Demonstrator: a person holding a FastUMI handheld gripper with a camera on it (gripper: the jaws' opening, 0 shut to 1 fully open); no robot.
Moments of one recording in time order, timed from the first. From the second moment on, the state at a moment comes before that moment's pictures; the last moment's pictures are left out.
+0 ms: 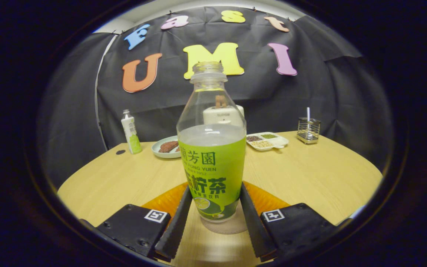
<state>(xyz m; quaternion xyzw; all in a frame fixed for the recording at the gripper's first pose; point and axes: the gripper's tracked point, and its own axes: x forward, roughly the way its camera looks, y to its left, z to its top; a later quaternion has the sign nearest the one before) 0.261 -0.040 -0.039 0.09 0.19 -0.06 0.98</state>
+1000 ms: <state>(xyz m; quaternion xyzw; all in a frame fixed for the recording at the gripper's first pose) 0.247 -0.045 -0.042 0.09 0.19 -0.09 0.97</state>
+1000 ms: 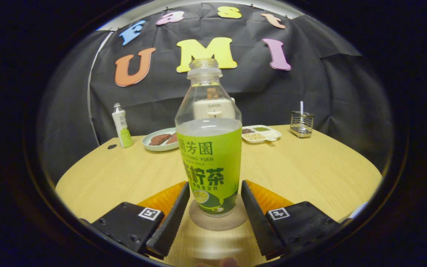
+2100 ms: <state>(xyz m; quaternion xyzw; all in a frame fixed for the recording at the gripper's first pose) -0.013 0.005 0.065 0.07 0.02 -0.03 1.00</state>
